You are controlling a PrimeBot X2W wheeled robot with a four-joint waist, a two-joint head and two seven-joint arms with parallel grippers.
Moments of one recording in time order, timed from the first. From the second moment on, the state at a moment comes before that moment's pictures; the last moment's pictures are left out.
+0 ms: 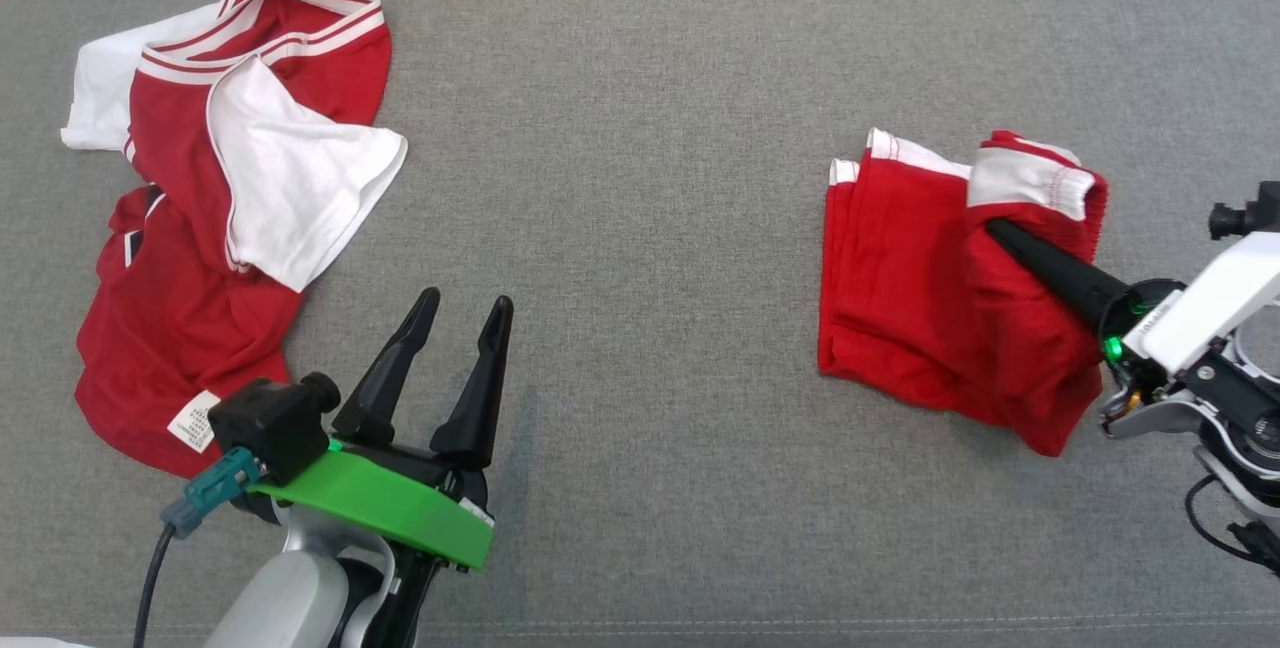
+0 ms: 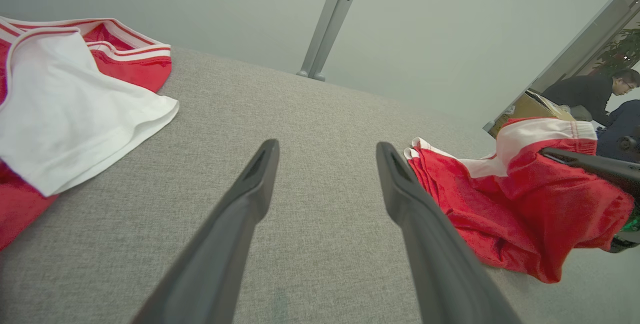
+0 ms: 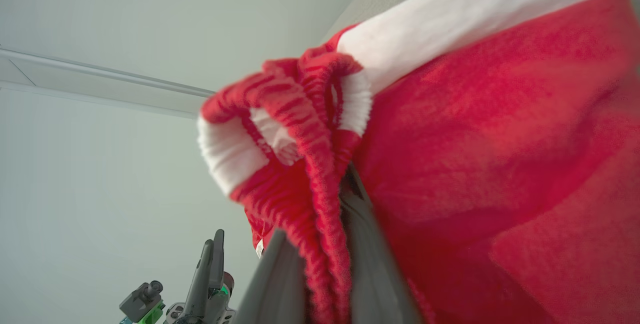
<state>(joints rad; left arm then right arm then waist) -0.16 0.22 -0.49 -0.07 -0.74 0.06 -0.18 -0.29 -0.70 0.53 -0.03 1.76 -0.02 0.17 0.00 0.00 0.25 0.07</state>
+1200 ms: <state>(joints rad) -0.16 0.22 -0.49 -0.03 -0.73 0.06 -0.17 -0.40 -0.49 0.66 0.02 1.53 -0.04 -0.03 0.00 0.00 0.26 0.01</state>
